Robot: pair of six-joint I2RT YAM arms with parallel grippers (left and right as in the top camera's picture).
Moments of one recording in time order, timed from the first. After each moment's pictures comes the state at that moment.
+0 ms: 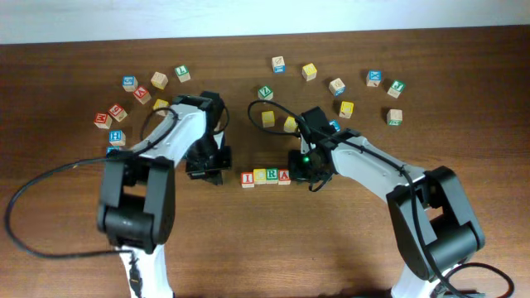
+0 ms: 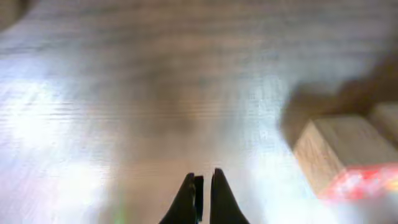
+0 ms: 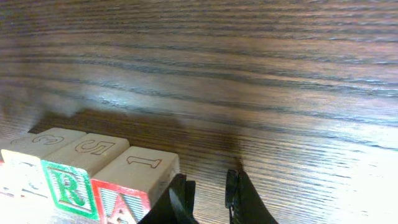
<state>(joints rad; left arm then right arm) -0.26 2.09 1.50 -1.21 0.17 -0.27 0.42 1.88 1.13 -0.57 -0.25 0.49</state>
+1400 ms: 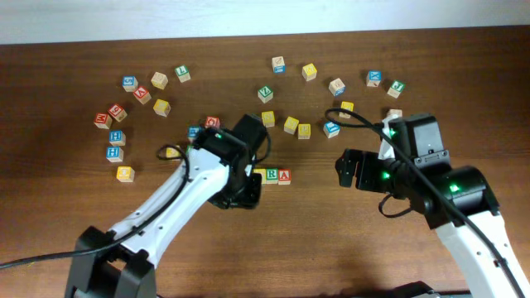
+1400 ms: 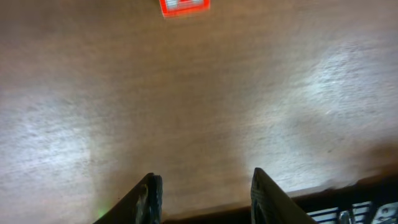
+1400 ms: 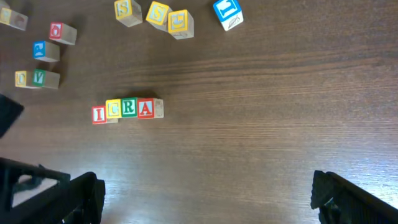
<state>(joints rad) -0.58 1.67 1.30 -1.21 0.12 -0.43 0.23 1.13 1.14 -1.04 -0.13 0.41</state>
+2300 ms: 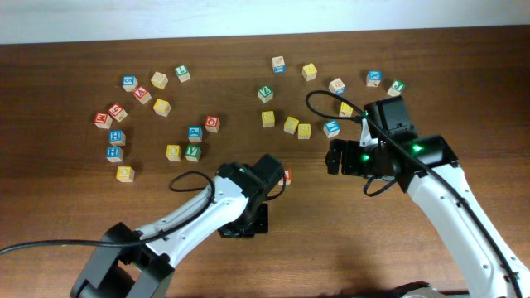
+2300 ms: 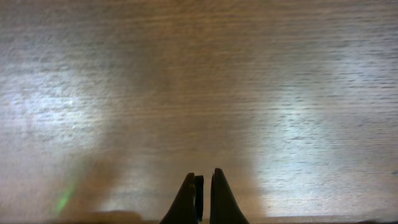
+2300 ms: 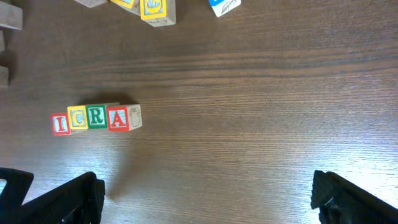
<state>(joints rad) -0.73 1.67 1.05 -1.06 0.08 -0.68 0.23 1.37 1.14 -0.94 -0.13 0.38</state>
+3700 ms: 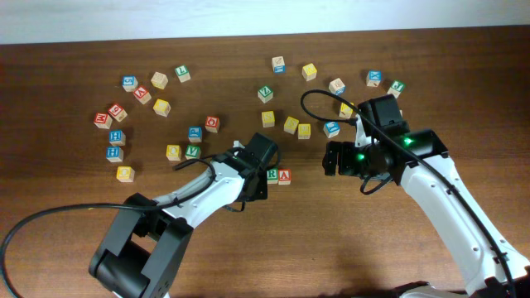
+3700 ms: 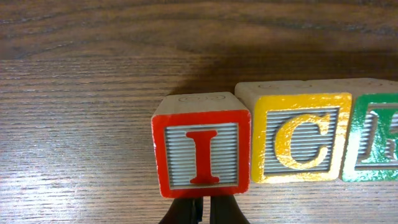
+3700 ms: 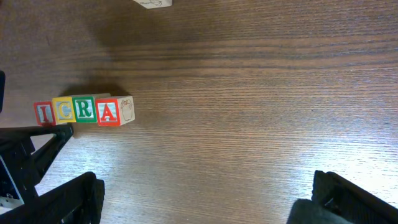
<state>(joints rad) -0.61 1.82 1.05 -0.62 -0.10 -0.58 0.23 1.43 1.14 -0.94 -0.15 0.36</state>
